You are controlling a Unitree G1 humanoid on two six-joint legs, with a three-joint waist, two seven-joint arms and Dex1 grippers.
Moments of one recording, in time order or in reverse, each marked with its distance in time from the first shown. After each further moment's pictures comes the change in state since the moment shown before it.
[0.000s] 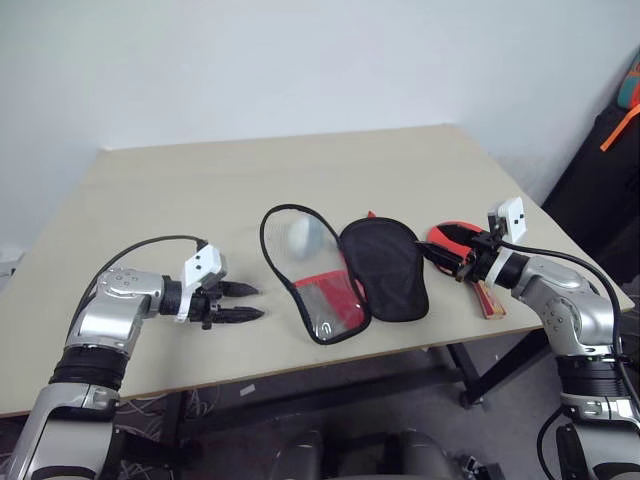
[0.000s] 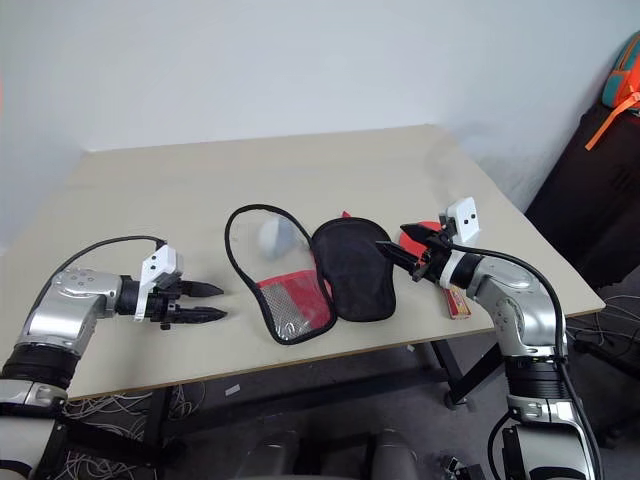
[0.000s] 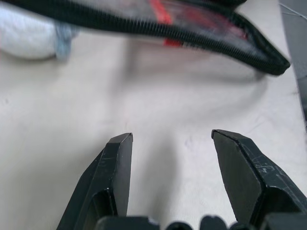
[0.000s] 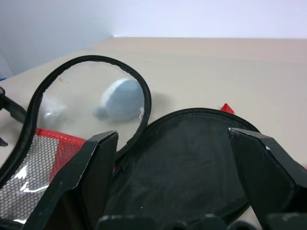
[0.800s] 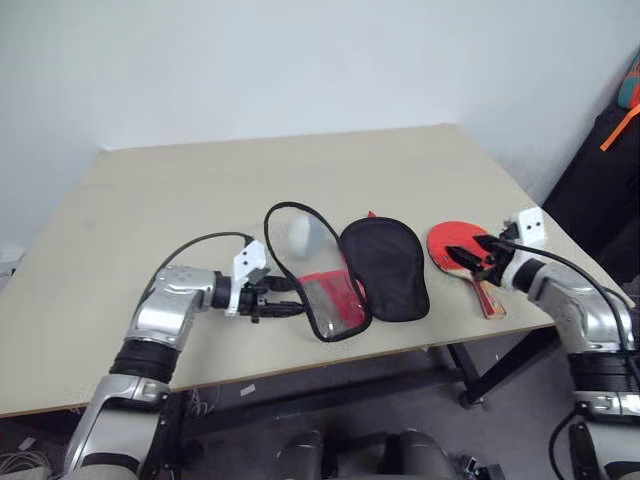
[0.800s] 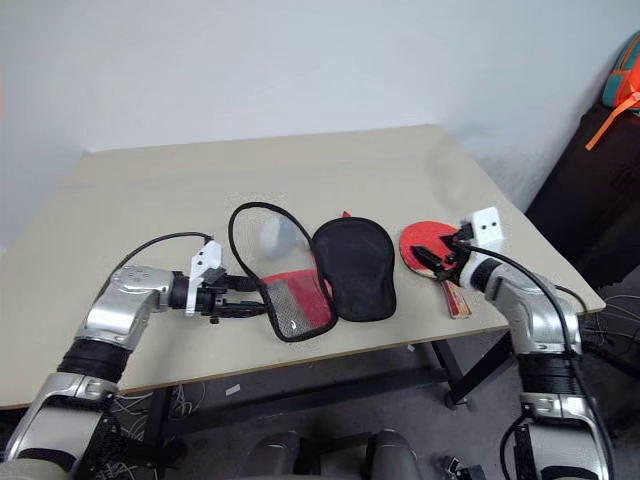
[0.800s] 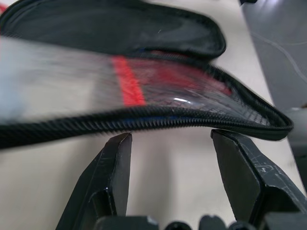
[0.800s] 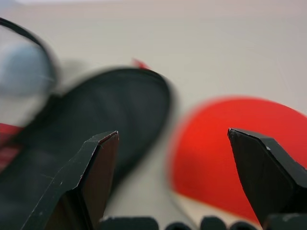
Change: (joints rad) left arm -0.062 -0.195 -0.041 -0.076 -0.003 0.057 0.039; right arm 0.008 -0.099 -0.038 0.164 -0.107 0.051 -0.191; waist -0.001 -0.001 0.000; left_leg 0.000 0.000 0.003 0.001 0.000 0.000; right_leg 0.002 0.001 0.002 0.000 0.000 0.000
